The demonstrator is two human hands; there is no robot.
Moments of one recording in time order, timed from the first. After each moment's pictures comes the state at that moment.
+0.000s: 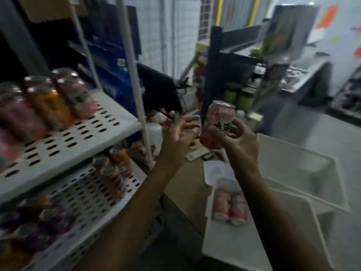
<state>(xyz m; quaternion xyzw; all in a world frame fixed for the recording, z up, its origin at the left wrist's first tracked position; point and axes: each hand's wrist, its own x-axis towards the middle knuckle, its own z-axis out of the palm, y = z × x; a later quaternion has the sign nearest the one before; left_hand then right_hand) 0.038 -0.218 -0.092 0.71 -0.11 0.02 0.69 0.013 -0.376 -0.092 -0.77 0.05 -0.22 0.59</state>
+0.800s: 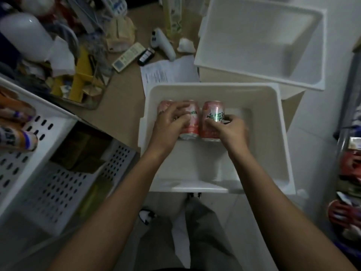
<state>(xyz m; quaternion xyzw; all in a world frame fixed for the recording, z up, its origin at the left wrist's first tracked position) -0.009 -0.385 -0.333 0.73 -0.01 -0.24 0.64 -0.066 -0.552 -0.366 -0.78 0.43 0.02 0.45</state>
